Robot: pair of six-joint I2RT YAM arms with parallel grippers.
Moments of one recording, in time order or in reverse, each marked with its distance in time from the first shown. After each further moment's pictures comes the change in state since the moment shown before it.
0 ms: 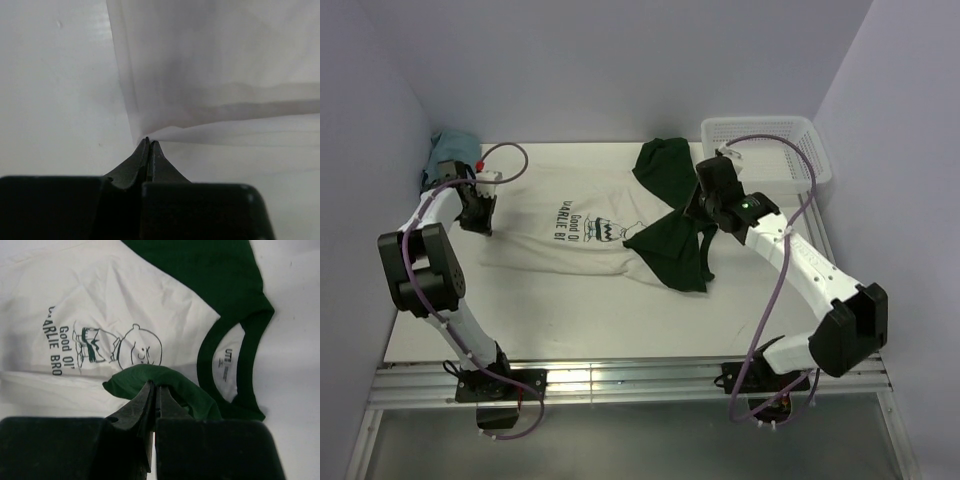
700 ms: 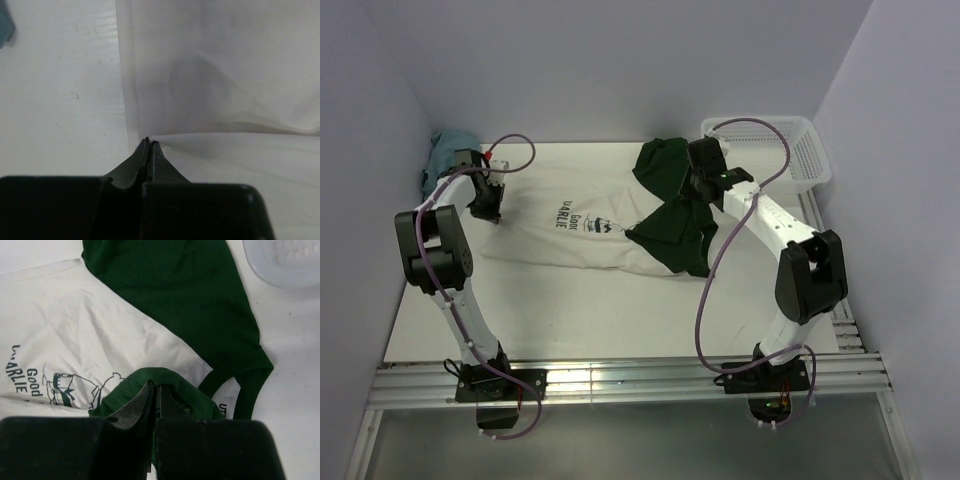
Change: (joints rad) left arm -0.068 0.225 0.210 0.049 -0.084 -0.113; right arm -0.111 0.352 0.185 0.114 -0.029 -0.101
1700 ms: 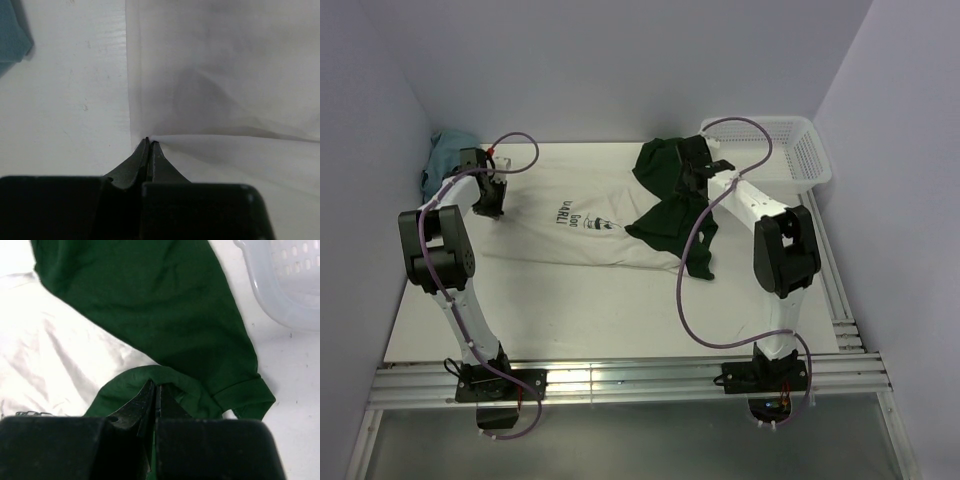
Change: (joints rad) left arm -0.029 0.000 -0.008 0.067 -0.068 -0.026; right arm -0.015 0.253 0.172 -0.024 0.060 -0.020
